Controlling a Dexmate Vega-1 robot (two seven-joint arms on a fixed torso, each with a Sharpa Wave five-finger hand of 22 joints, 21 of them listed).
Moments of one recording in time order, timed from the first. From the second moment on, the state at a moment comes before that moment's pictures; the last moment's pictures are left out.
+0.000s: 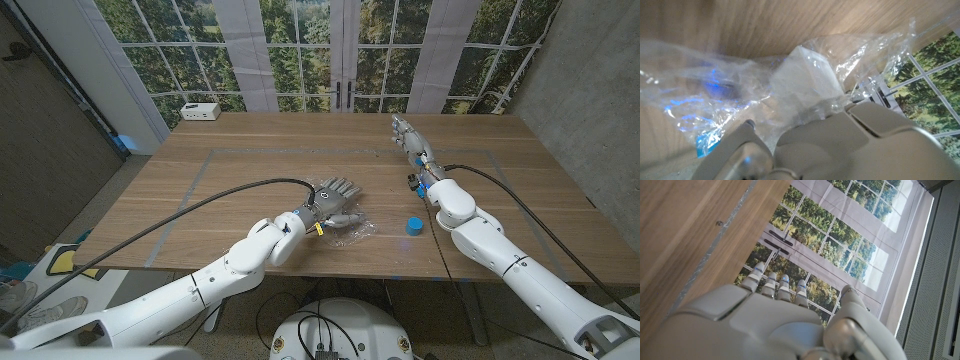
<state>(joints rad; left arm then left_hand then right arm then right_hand) 0.88 0.71 0.85 -1.92 1.10 0.28 -0.07 0.05 0.09 0.30 0.16 0.23 -0.17 -0.11 0.20 0.18 -0.17 0.02 0.24 0.19 -0.17 0.08 0.21 0.17 -0.17 0.18 0.28 0.20 -0.93 -0.56 -0.44 -1.61 0.38 0.22 -0.19 0.13 0.10 0.29 -0.01 0.20 0.05 -0.08 0.20 0.19 0.04 0.07 0.21 0.21 0.00 0.10 0.21 0.21 0.04 0.12 0.21 0.18</state>
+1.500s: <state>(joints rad) 1.08 0.83 0.63 -2.10 1.13 0.55 0.17 0.62 0.00 0.52 -0.18 0.18 0.61 -0.13 0.55 0.26 0.09 -0.05 0.29 0.20 -0.01 0.06 0.20 0.17 -0.06 0.20 0.32 0.19 -0.92 -0.54 -0.46 -1.63 0.36 0.19 -0.20 0.13 0.10 0.29 -0.01 0.20 0.05 -0.08 0.20 0.19 0.04 0.07 0.21 0.21 0.00 0.10 0.21 0.21 0.04 0.12 0.21 0.18</state>
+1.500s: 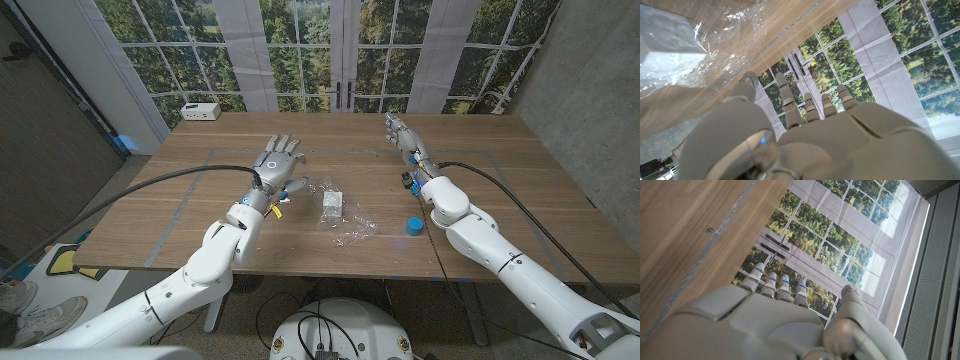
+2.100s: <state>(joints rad) 1.02 0.86 0.64 -2.11 1.27 0.56 -0.15 0.66 -0.01 0.49 -0.16 0.18 0.58 -0.18 0.53 0.23 0.10 -0.07 0.27 0.20 -0.04 0.04 0.18 0.17 -0.04 0.19 0.31 0.19 -0.92 -0.54 -0.46 -1.62 0.37 0.19 -0.20 0.13 0.10 0.29 -0.01 0.20 0.05 -0.08 0.20 0.19 0.04 0.07 0.21 0.21 0.00 0.10 0.21 0.21 0.04 0.12 0.21 0.18</state>
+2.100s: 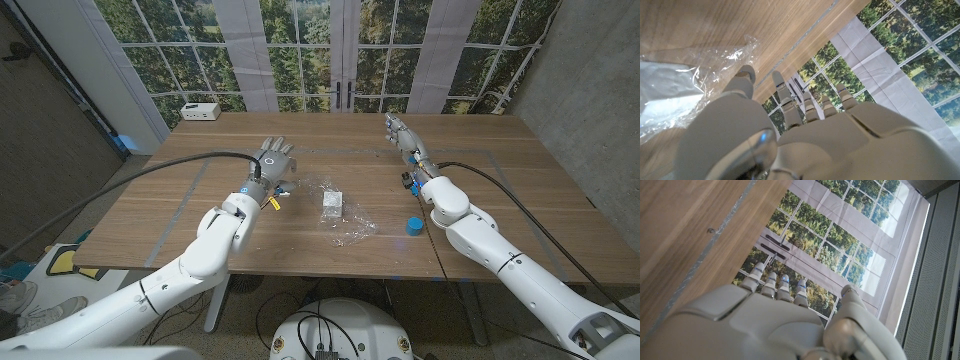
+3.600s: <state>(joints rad) 0.82 0.74 0.77 -1.87 1.44 0.44 -0.34 0.73 0.04 0.44 -0.15 0.19 0.47 -0.21 0.29 0.18 0.11 -0.09 0.24 0.19 -0.05 0.02 0.18 0.17 0.00 0.16 0.27 0.19 -0.93 -0.55 -0.44 -1.62 0.37 0.20 -0.22 0.13 0.10 0.29 -0.01 0.20 0.05 -0.08 0.20 0.19 0.04 0.07 0.21 0.21 0.00 0.10 0.21 0.21 0.04 0.12 0.21 0.18</state>
